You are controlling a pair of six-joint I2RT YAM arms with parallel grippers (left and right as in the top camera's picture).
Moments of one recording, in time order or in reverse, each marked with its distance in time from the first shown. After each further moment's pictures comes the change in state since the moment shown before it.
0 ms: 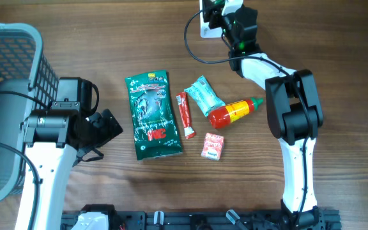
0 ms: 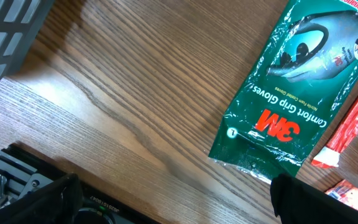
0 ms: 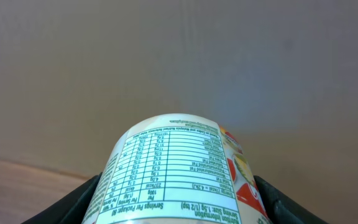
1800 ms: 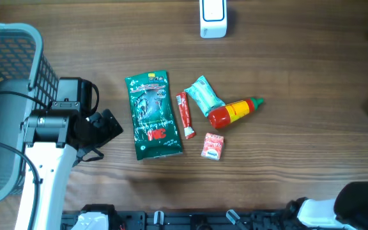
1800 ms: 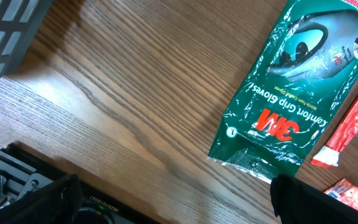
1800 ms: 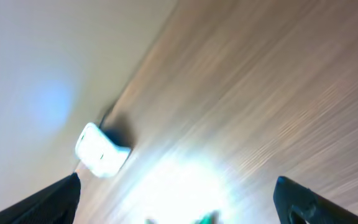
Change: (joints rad) left arm 0.000 0.000 -0.001 0.000 0.003 0.000; right arm -0.811 -0.812 0.063 -1.788 -0.364 0.380
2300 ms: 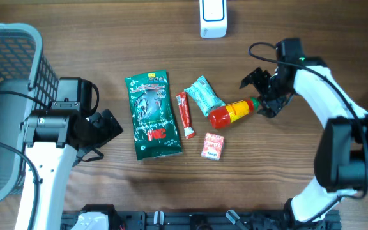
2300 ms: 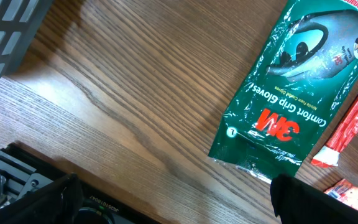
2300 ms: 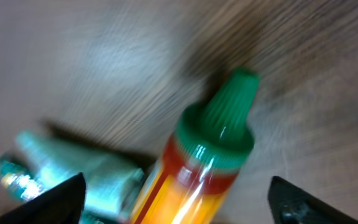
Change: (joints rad) left arm 0.000 0.000 0.000 0.000 0.000 0.000; right arm 0.606 0.279 -0.452 0.220 0.105 0.423
